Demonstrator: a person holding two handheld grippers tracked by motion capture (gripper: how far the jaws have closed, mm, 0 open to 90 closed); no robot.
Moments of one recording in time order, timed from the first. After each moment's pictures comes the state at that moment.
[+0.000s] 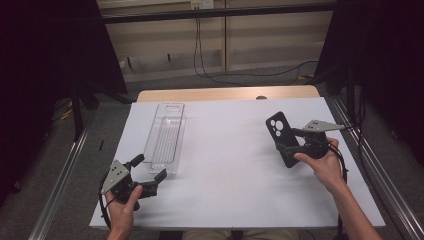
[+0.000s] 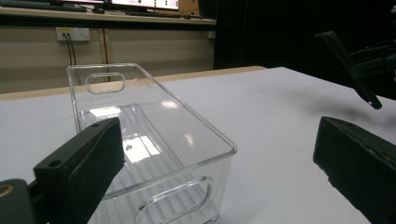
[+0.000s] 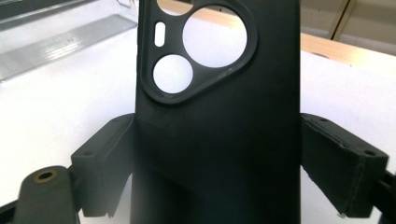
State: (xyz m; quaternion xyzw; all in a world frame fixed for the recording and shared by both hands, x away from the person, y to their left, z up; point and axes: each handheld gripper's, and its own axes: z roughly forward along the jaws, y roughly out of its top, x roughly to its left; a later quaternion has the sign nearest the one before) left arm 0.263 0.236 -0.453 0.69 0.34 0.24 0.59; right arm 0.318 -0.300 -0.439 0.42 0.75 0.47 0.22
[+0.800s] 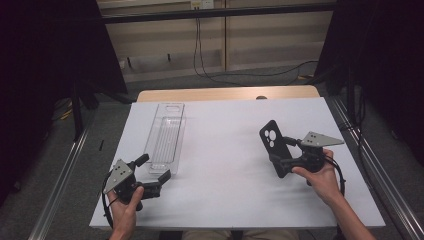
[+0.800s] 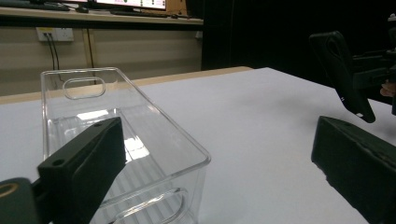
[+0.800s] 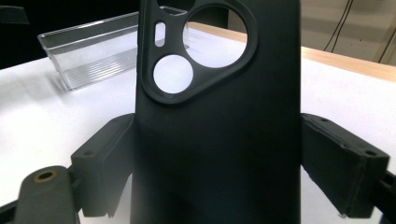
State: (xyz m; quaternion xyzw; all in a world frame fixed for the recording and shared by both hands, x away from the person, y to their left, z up) left arm 0.261 0.224 -0.446 0.69 0.33 0.22 0.61; right arm 0.289 -0.283 -0.450 0.36 0.74 0.54 0.19
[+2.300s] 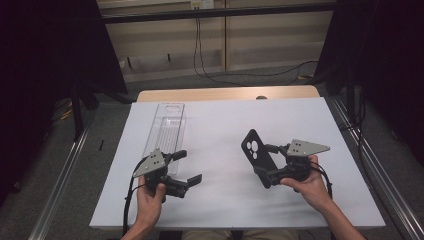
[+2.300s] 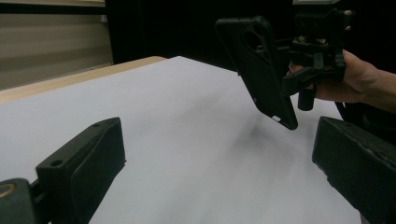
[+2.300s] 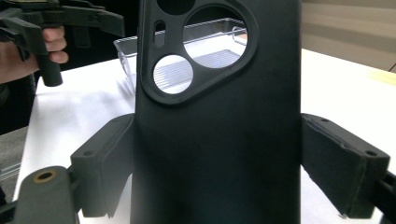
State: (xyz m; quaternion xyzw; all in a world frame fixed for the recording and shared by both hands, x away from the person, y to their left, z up) left arm 0.281 0.156 -0.432 0.75 0.21 0.09 0.62; right arm 0.272 -0.240 -0.443 0.28 0.76 0.57 0.15
